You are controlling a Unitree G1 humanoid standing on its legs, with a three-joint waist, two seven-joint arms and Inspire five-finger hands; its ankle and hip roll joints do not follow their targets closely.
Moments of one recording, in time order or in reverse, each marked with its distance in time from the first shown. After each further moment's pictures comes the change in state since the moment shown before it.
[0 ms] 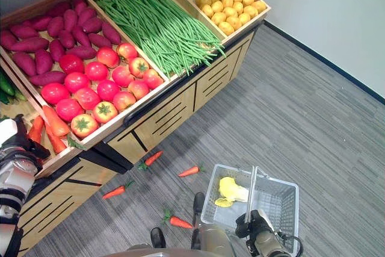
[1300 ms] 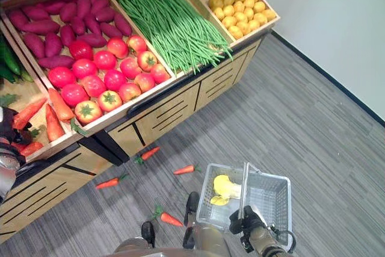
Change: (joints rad) left arm 0.248 0.091 0.050 -0.401 -0.038 0.000 0.021; right arm 0.015 0.036 0.019 0.021 0.010 -0.016 -0.003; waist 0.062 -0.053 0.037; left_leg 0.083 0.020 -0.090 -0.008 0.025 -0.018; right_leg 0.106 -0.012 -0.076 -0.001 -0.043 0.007
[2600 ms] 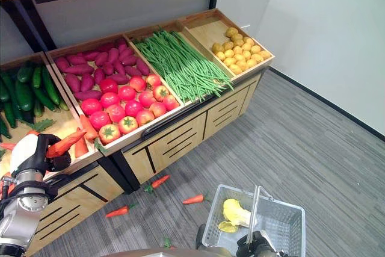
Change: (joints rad) left arm 0.367 -0.287 0.176 -0.382 0.063 -0.050 -0.013; right arm 0.104 -0.004 -0.086 0.020 -0.040 0.029 0.013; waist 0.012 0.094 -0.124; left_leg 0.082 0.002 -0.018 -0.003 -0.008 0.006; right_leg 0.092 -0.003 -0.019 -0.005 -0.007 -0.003
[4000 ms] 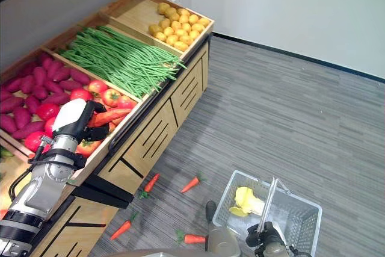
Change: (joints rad) left arm -0.257 0.046 -0.233 -0.054 0.084 -0.068 -0.114; right arm -0.067 -0.048 -0.122 -0.014 0.012 -0.006 -0.059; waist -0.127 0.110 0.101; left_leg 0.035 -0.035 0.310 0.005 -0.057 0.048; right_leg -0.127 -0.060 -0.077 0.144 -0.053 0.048
